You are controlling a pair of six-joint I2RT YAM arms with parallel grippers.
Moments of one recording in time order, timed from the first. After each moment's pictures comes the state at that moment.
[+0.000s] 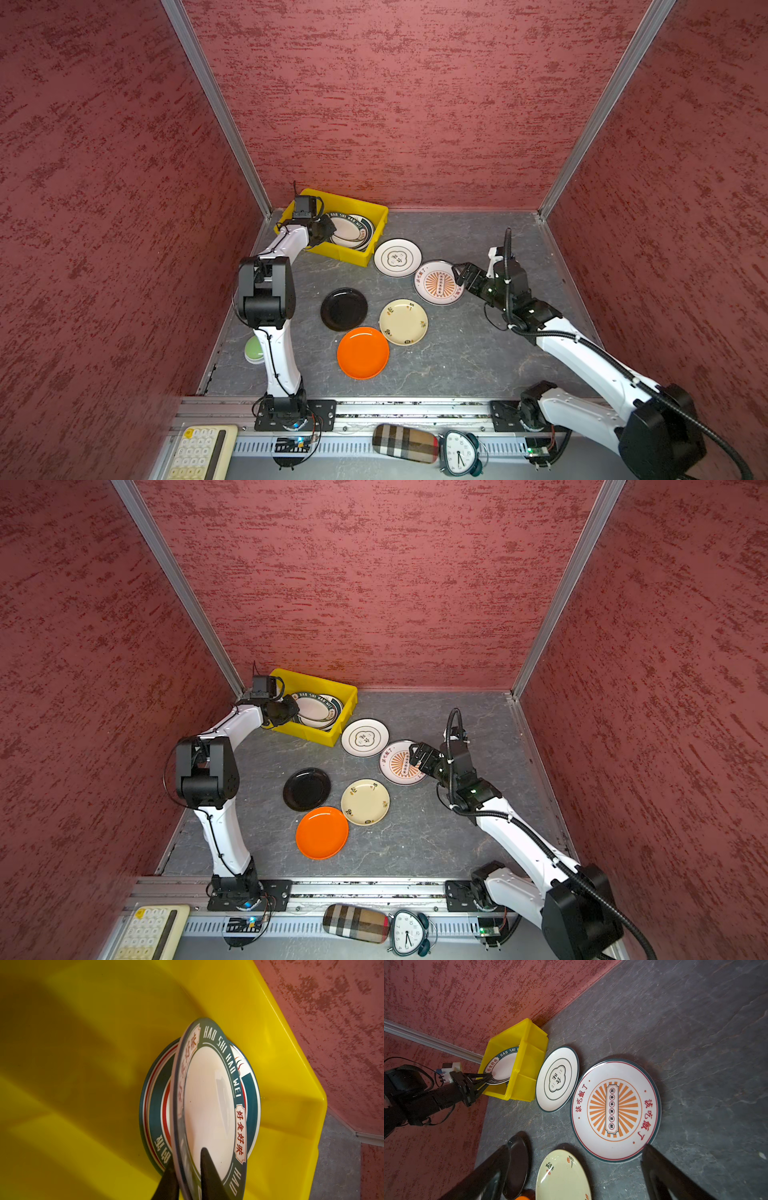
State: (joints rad) left arm 0.02 2.05 1.62 -0.42 0.18 -0.58; right arm 0.43 1.08 0.69 -0.11 -0.01 0.83
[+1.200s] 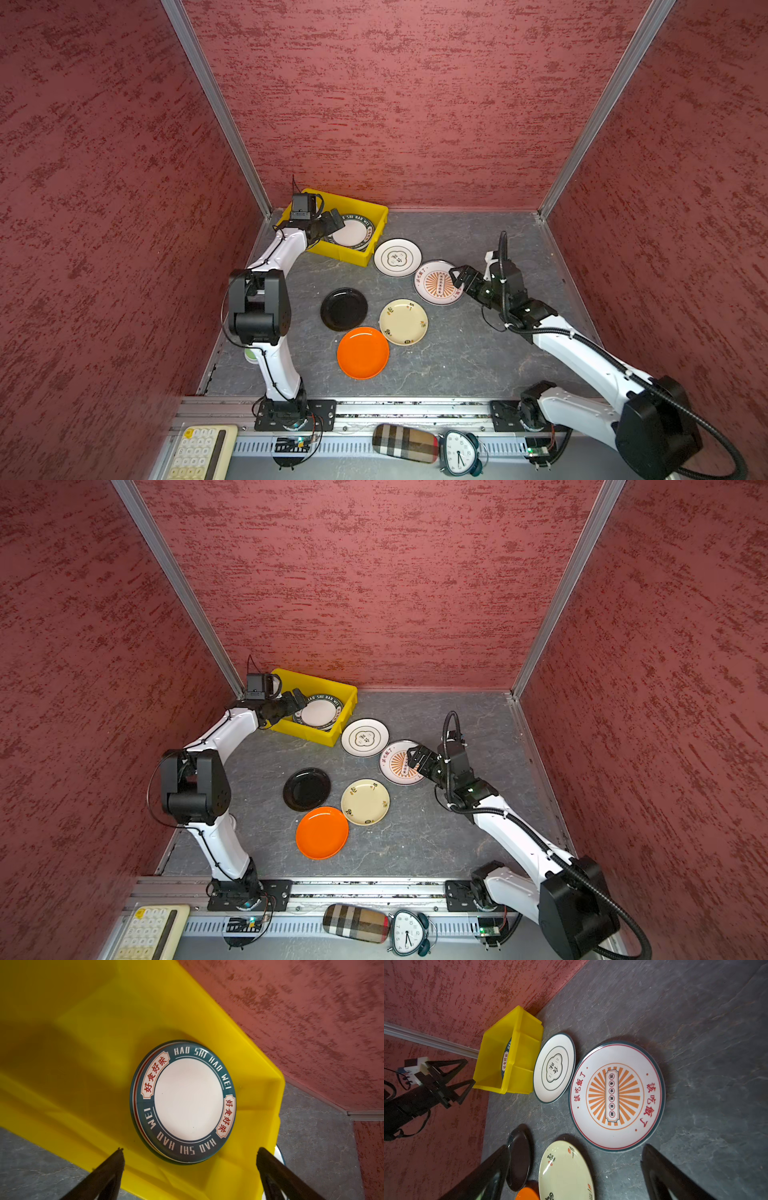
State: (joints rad) left arm -0.03 1.83 1.48 -0.36 0.15 -0.50; right arm 0.43 1.12 0.67 -0.11 -0.09 0.90
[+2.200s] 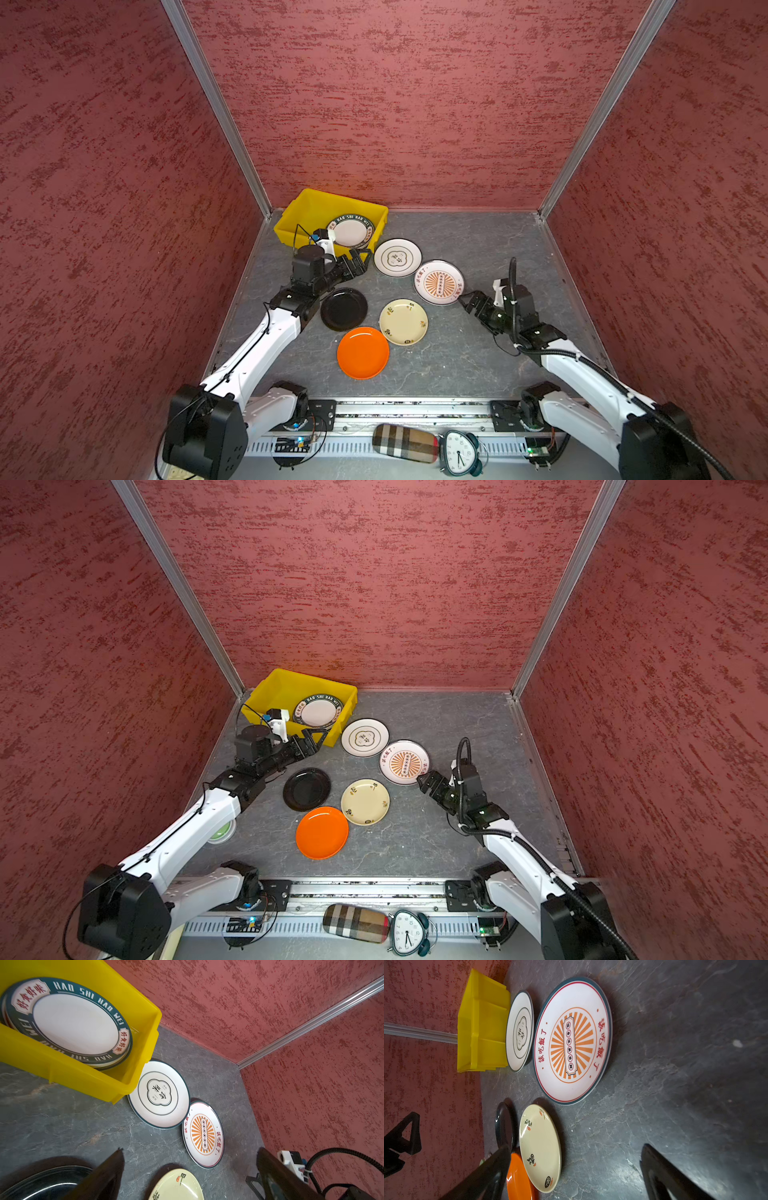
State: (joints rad) left arm -0.30 1.11 0.74 -0.01 0.29 -0.70; right arm 0.31 0.97 0.42 -0.12 -0.27 0.94
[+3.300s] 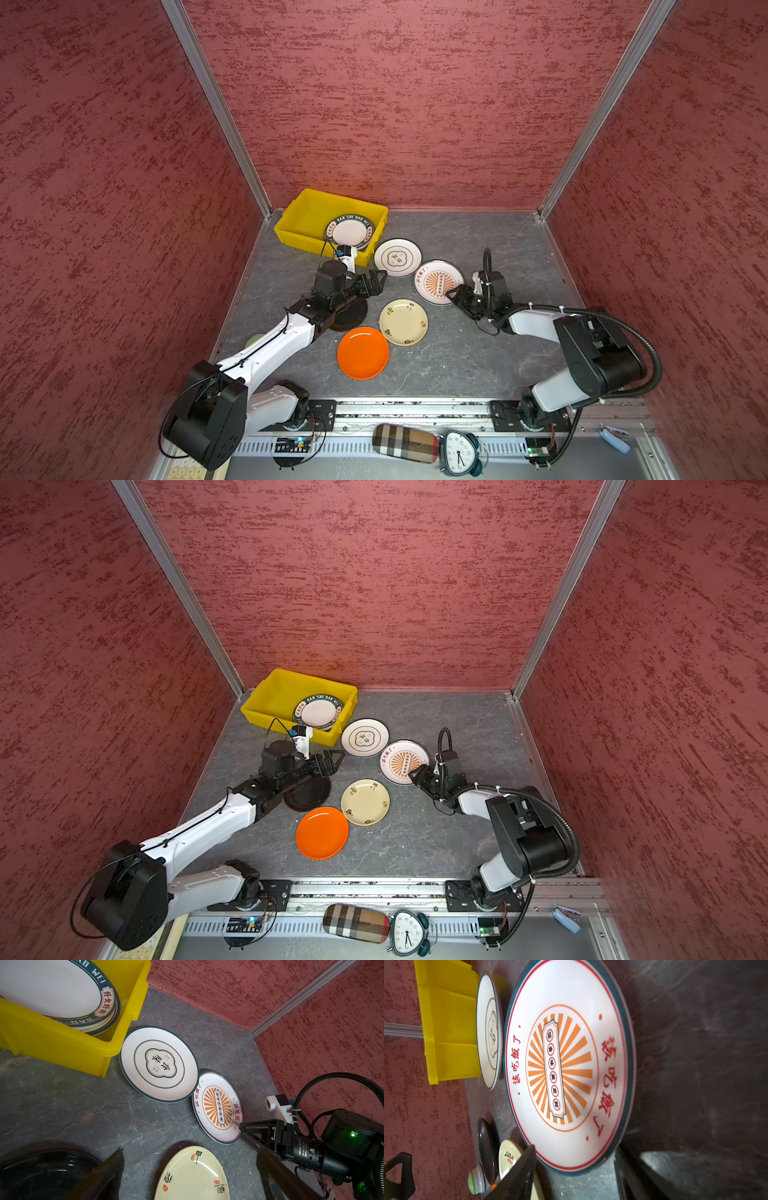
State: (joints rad) left arm -0.44 1.18 0.63 0.09 0.17 -0.60; right arm 0.30 1.56 0.54 0.27 -0.35 0.94
